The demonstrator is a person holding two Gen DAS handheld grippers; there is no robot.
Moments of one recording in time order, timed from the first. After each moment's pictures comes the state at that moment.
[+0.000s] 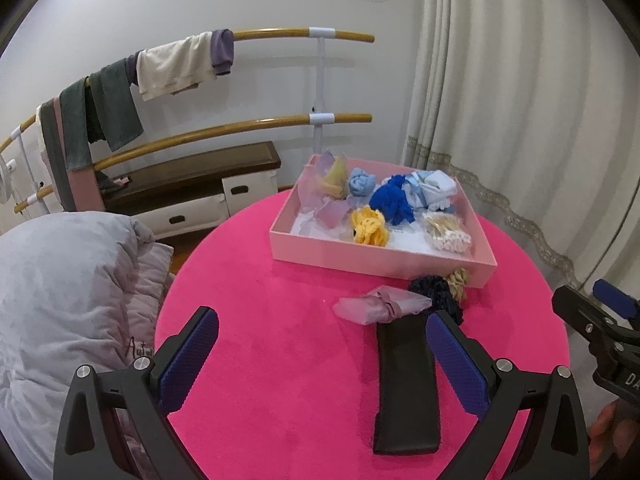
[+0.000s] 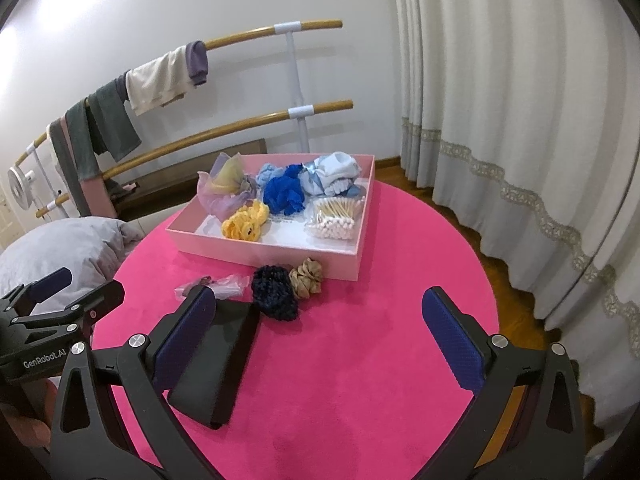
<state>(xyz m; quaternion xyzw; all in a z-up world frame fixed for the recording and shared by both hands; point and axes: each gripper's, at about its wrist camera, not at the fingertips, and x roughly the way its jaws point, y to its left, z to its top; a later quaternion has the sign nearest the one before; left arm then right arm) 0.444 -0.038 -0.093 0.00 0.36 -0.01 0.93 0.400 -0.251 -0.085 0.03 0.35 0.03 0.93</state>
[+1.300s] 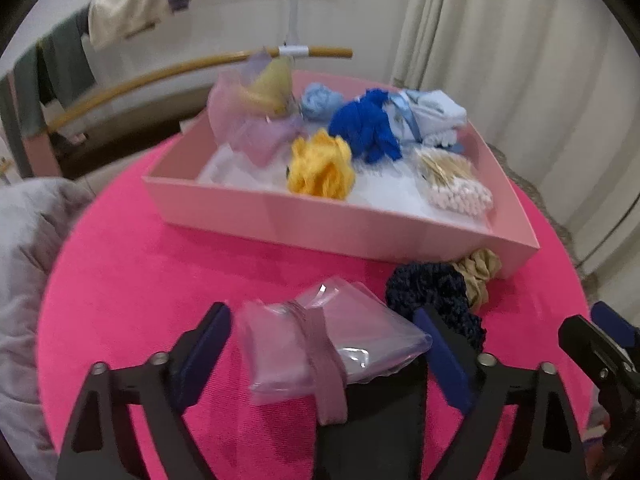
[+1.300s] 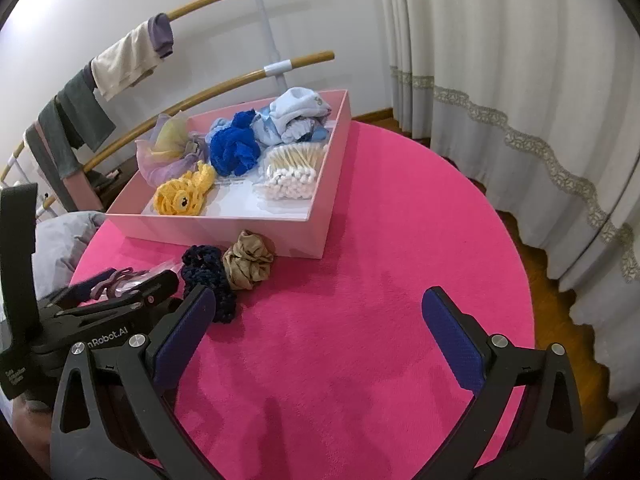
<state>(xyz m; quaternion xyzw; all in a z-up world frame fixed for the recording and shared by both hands) 0.589 -0.082 -0.204 -0.02 0.46 -0.05 0.89 0.460 -0.290 -0.156 0.07 0.42 0.02 0.90</state>
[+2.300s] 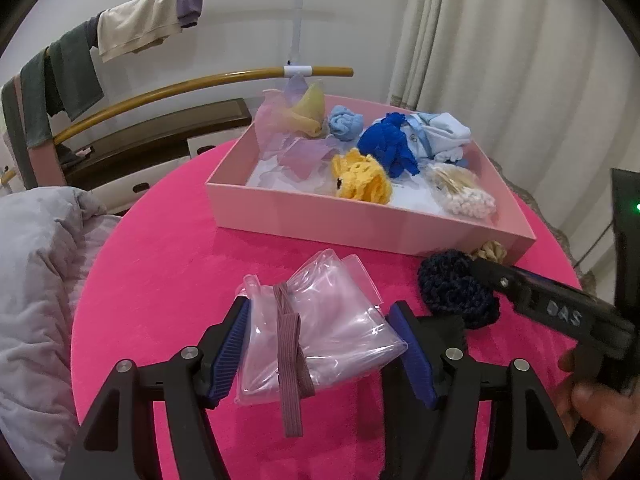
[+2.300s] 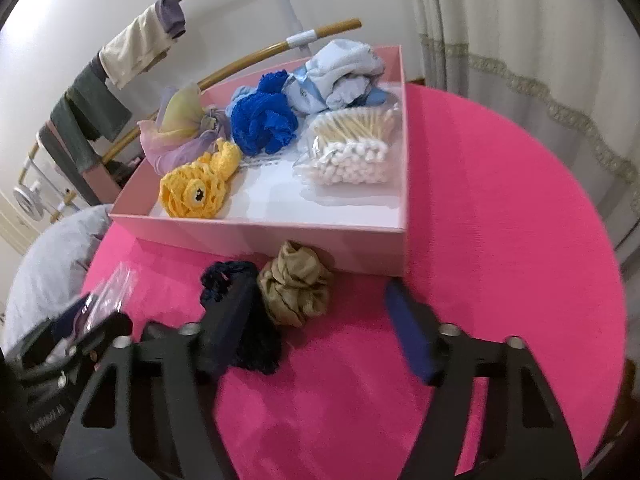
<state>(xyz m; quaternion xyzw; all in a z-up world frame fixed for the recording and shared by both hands) 0.540 -0.037 -0.179 -0.01 0.42 -0.06 0.91 0.518 -0.256 -0.199 0.12 0.47 0.07 0.87</state>
